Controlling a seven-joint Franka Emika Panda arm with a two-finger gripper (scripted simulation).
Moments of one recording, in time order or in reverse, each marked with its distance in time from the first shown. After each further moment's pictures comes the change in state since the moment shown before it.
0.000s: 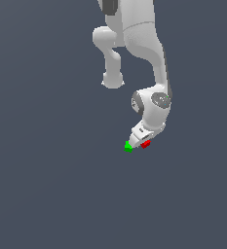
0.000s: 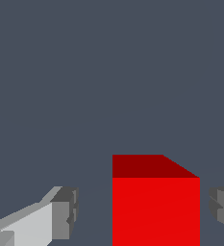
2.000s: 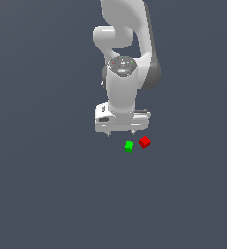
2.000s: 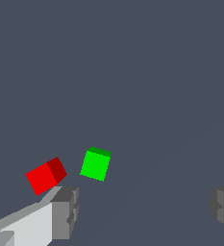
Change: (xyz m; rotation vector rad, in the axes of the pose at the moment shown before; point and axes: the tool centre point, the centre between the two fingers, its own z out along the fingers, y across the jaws) arm -0.030 0.142 -0.142 0.022 0.037 0.508
